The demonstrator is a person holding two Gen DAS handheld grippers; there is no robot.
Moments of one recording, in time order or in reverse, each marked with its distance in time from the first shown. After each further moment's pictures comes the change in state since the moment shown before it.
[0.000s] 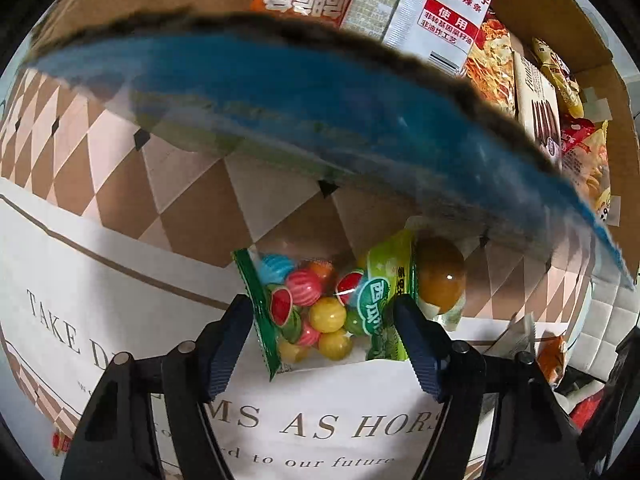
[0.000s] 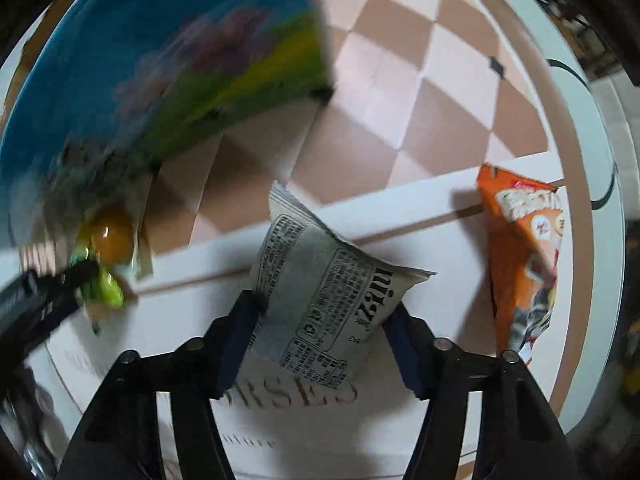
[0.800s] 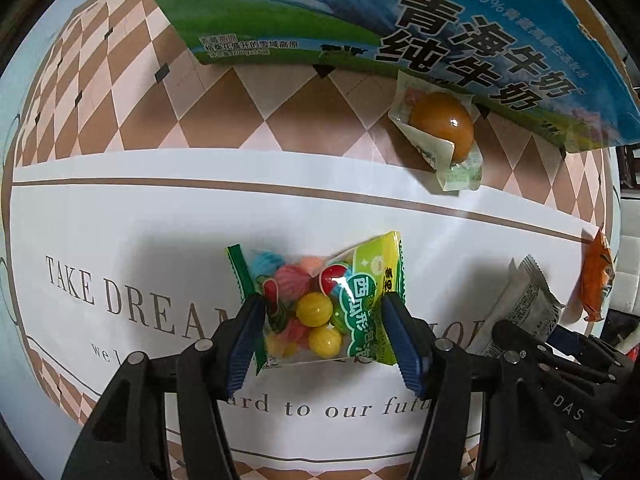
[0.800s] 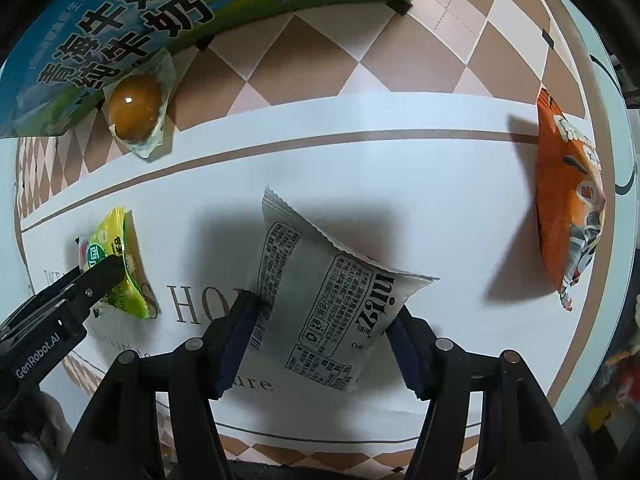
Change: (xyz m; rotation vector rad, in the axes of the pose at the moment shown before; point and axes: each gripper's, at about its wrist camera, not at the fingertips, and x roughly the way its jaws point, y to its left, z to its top) left arm 0.003 -0.009 -0.089 0.153 0.003 0.115; right arm 0.031 0.042 -0.038 -0.150 0.109 -0.023
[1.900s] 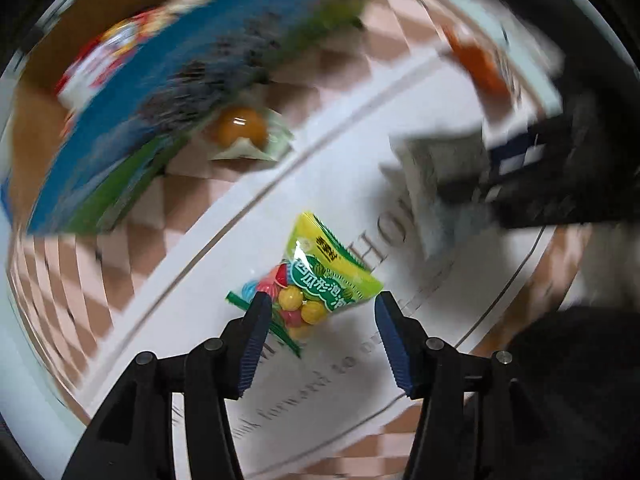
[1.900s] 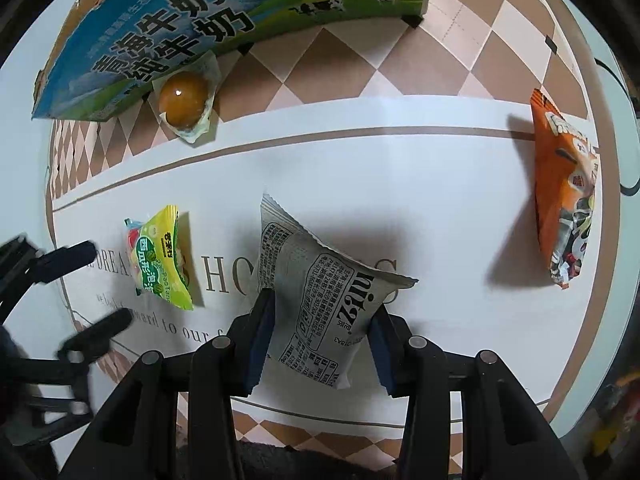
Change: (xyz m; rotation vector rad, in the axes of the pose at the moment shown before) left arm -0.055 -0.082 -0.052 0.897 0.051 0.052; right arm -0.021 -0.012 -0.023 -0.058 -0.014 0.107
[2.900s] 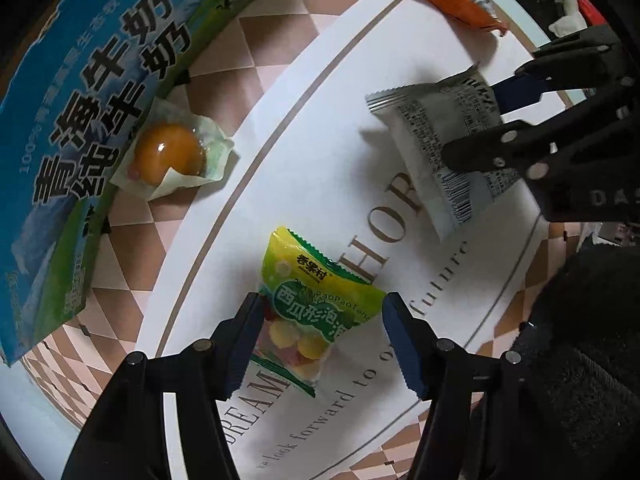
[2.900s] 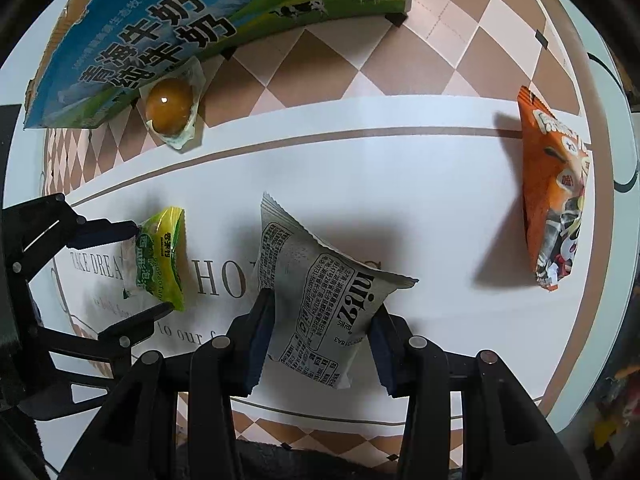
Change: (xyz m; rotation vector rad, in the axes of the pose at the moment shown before) left arm 0.028 -0.008 0.062 0.203 0.124 -0.066; right arm 0.000 -0.010 0.006 0.028 0.018 -0.007
